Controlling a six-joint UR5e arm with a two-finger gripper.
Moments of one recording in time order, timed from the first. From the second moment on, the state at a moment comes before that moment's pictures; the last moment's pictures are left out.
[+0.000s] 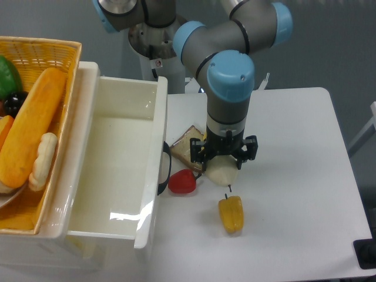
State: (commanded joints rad) arm 2.51 -1.84 -1.56 -1.19 1.54 0.56
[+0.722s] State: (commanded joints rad) arm 2.55 -1.80 -1.57 -1.19 1.50 0.65
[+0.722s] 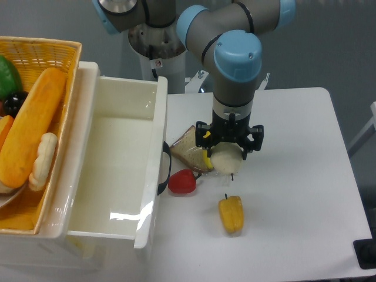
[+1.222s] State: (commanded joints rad) arm 2.57 -1.77 -1.61 -1.19 1.49 0.67
